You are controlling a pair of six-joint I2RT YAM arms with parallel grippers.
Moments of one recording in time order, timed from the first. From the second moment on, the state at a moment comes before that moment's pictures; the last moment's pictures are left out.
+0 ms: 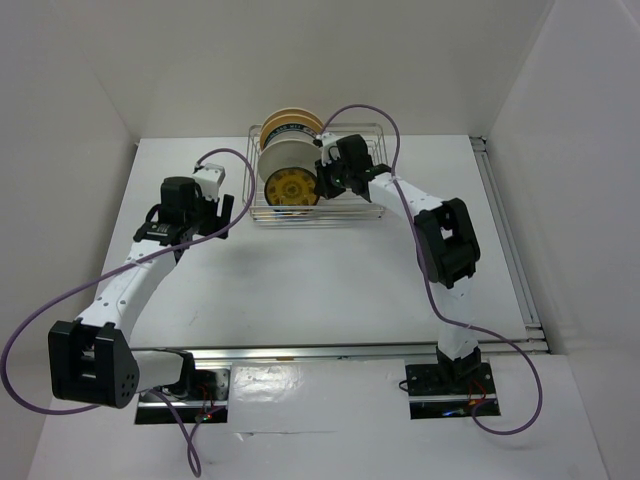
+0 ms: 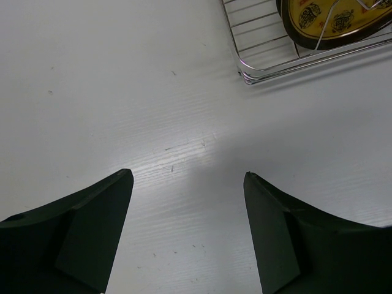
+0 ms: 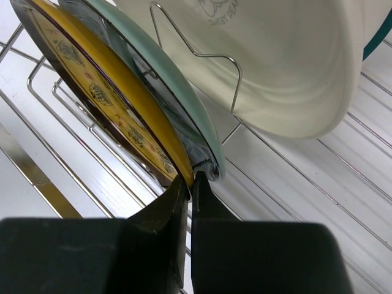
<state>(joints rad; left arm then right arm) -0.11 1.24 0.94 -0.33 0.03 0.13 0.45 2.12 1.68 -0.20 -0.33 -0.01</state>
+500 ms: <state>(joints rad) -0.11 1.21 0.94 -0.33 0.03 0.15 0.45 1.94 1.68 -0.24 -0.16 -0.01</state>
